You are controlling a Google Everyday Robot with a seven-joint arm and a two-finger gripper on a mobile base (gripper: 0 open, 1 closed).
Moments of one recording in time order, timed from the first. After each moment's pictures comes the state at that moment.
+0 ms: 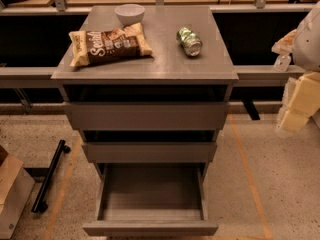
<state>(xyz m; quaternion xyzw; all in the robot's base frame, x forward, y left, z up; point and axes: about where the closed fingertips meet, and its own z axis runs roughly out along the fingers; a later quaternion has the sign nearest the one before) 0.438 -0.217 0.976 -0.60 0.78 -0.03 0.16</state>
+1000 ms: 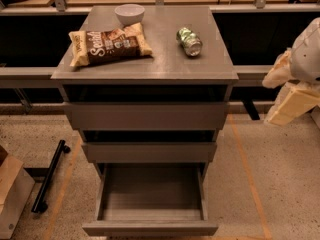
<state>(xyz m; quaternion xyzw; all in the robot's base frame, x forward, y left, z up) 0.443 -0.224 0.950 -0.61 0.77 -0.01 0.16</state>
